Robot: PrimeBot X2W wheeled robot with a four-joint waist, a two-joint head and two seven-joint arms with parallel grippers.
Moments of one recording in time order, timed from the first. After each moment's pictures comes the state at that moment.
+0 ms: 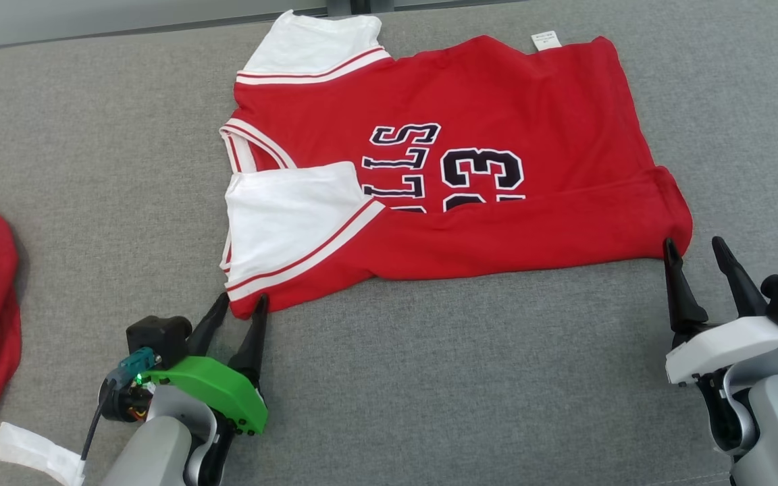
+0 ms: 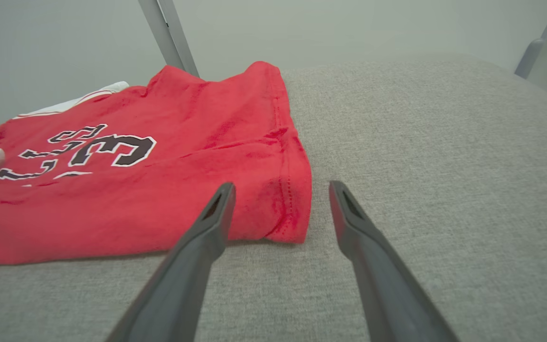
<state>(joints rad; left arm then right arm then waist) -0.32 0.20 -0.40 0.56 -0.58 -0.11 -0.19 -0.23 -0.27 0.05 0.40 0.40 0.13 -0.26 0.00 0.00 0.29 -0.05</state>
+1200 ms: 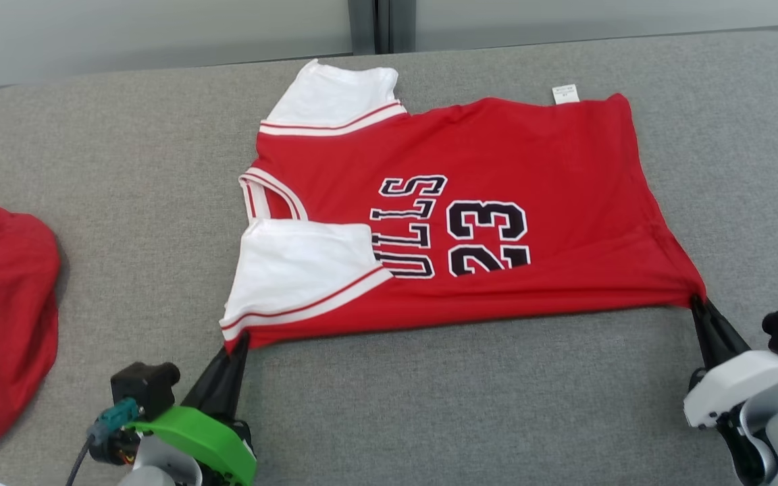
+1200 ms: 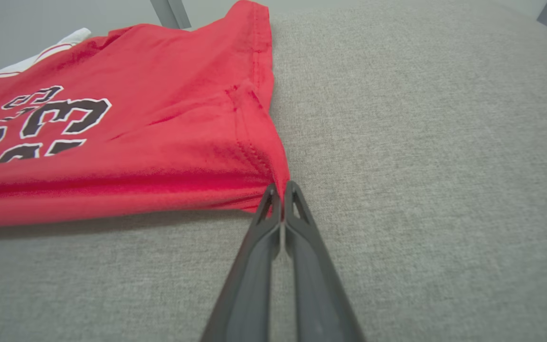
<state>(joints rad) -0.20 0.29 -0.45 0.42 -0.65 -0.10 -0.23 -0.24 -0.36 0.18 0.62 0.53 0.13 -0.26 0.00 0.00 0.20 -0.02</state>
